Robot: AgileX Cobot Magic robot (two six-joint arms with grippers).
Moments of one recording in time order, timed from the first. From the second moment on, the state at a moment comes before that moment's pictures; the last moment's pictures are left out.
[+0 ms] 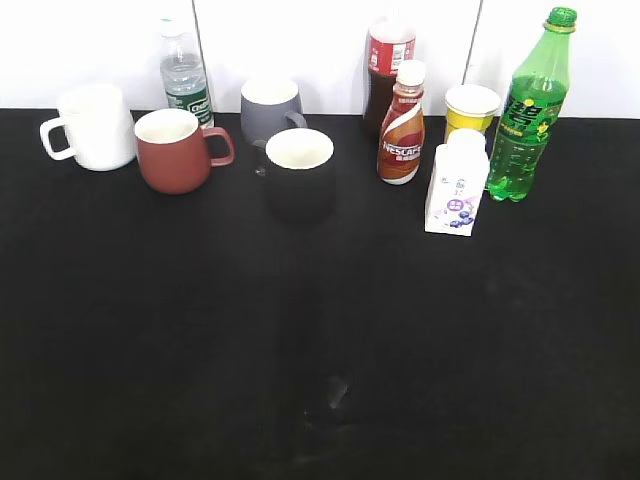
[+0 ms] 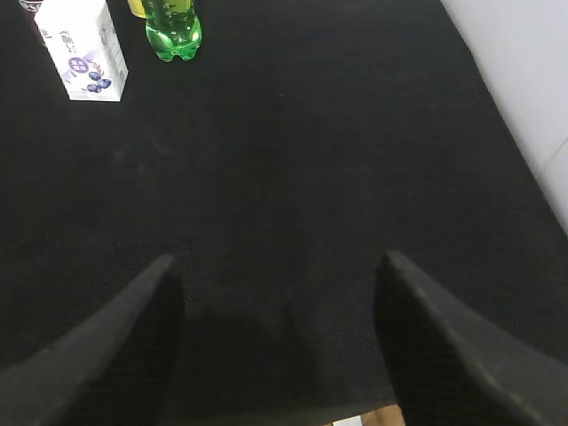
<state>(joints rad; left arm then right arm) -0.03 -0.01 -0.53 0.02 1.05 -0.05 0.04 -0.01 -0.50 -0.10 1.05 0.10</state>
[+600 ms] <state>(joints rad) -0.03 0.46 -0.49 0.05 0.11 -0.05 0.04 -0.01 -0.50 -0.10 1.05 0.10</state>
